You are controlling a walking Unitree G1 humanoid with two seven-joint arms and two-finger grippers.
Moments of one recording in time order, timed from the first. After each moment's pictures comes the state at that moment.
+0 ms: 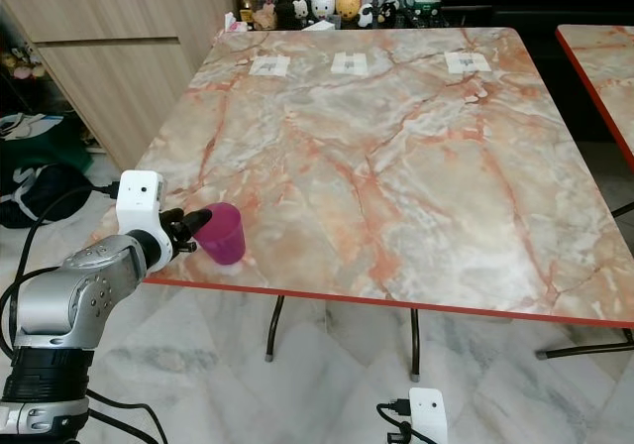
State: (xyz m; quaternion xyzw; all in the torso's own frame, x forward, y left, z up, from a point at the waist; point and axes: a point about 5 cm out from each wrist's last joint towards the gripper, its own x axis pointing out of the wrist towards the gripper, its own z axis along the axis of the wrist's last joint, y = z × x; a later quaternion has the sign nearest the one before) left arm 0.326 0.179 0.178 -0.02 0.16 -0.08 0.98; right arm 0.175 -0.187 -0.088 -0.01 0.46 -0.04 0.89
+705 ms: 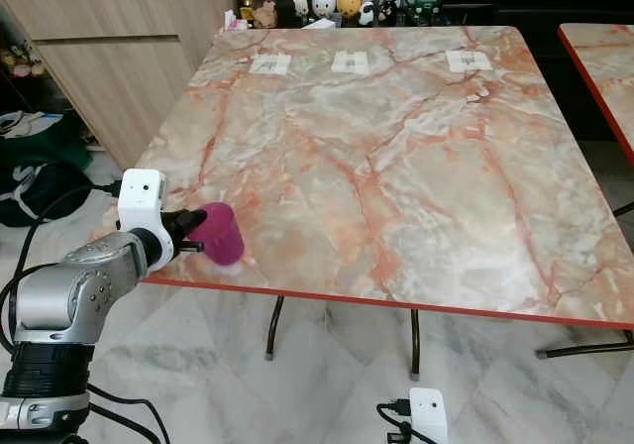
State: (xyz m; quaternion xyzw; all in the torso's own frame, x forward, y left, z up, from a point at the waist) left arm 0.327 0.178 0.181 -0.02 0.16 -0.08 0.98; right arm 0.174 -0.187 -0.088 -0.01 0.46 -0.04 0.88
